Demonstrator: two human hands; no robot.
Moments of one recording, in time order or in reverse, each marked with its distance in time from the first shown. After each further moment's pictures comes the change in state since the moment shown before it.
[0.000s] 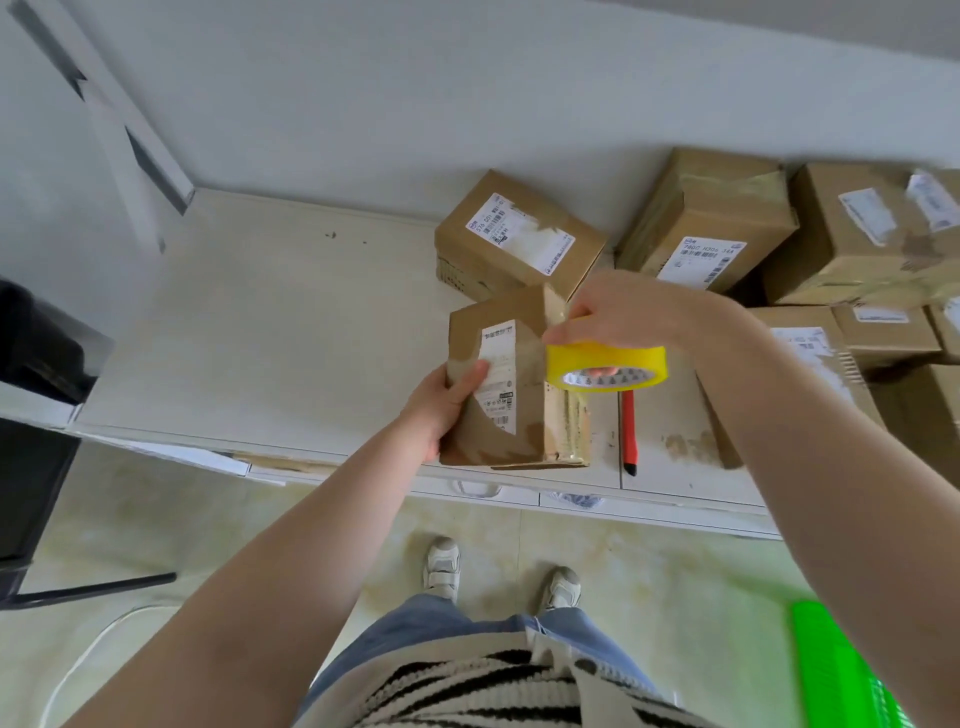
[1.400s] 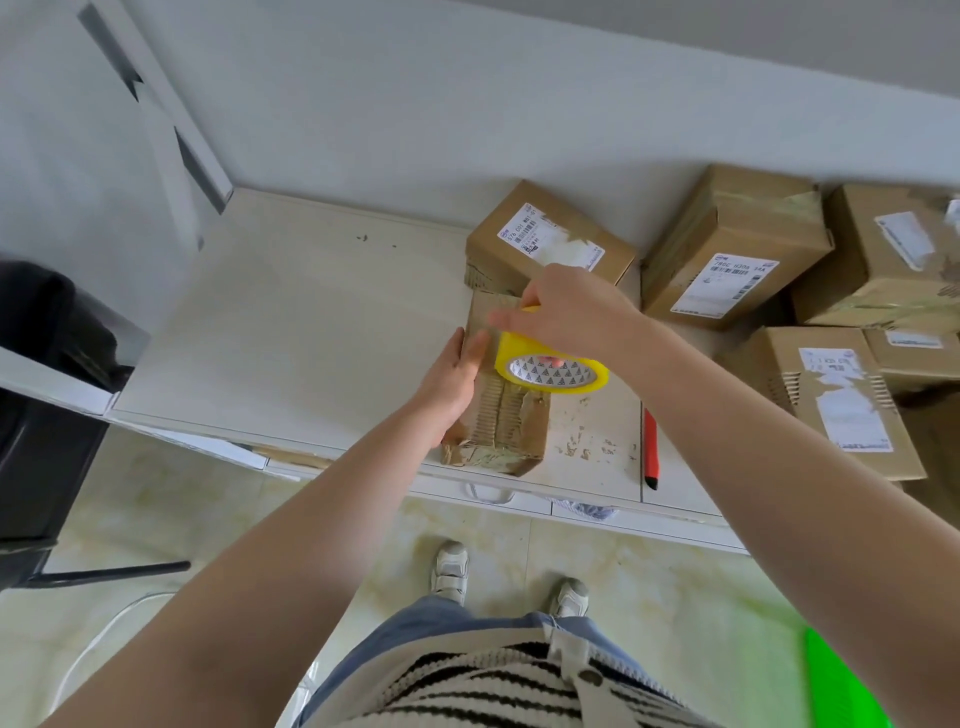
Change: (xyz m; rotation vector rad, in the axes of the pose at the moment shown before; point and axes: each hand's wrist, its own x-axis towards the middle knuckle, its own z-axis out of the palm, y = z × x) left_hand 0.003 0.024 -0.016 0.345 0.091 0.223; right_hand 0.030 -0.062 0.018 0.063 0.222 0.014
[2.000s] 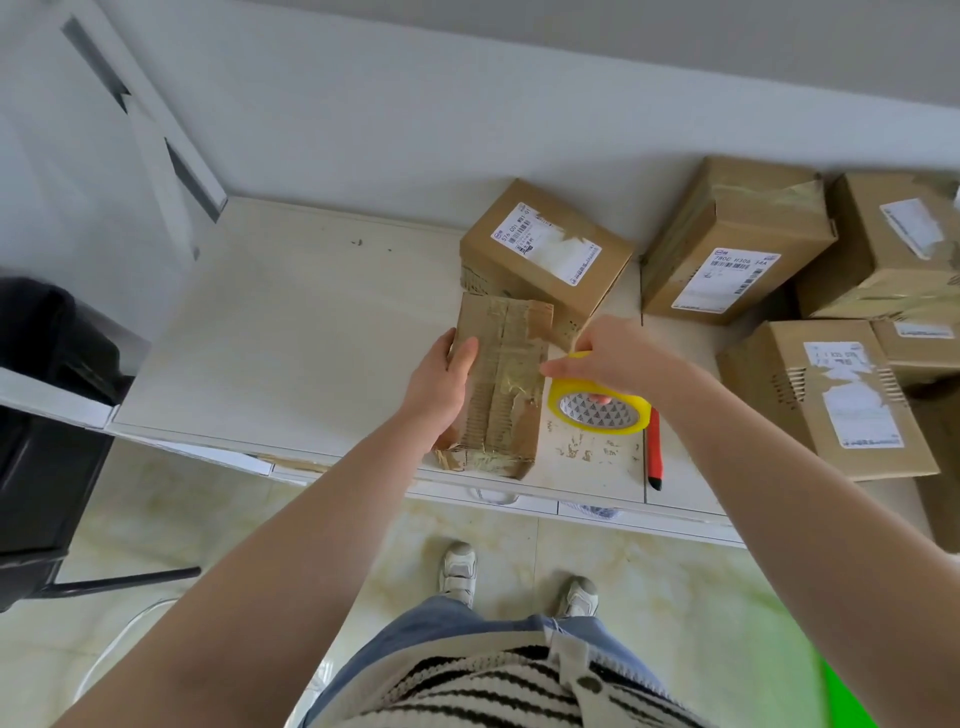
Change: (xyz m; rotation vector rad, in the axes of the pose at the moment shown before) left_hand 0.000 -0.002 -0.003 0.135 0.121 0.074; right_hand -0.002 0.078 0.036 0.058 -0.118 0.135
